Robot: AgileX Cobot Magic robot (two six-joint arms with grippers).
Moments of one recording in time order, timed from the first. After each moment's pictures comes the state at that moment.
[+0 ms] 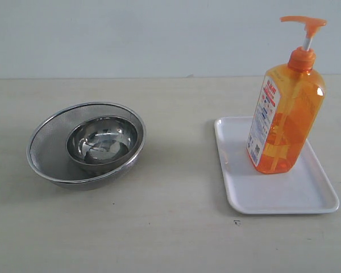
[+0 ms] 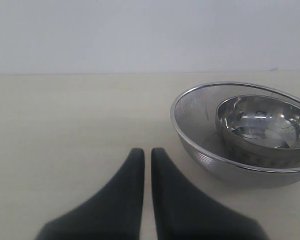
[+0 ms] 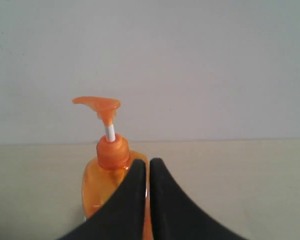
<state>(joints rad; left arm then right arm) 0.02 0.00 0.00 -0.03 0.28 0.02 0.13 0.66 -0.46 1.04 0.01 -0.96</state>
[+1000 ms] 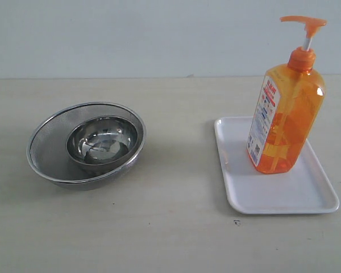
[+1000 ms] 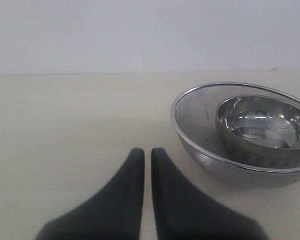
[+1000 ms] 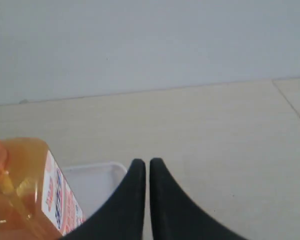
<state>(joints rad) 0.02 0.00 0.00 -0.03 0.28 0.02 -0.22 1.04 -0.68 1.04 0.23 -1.04</state>
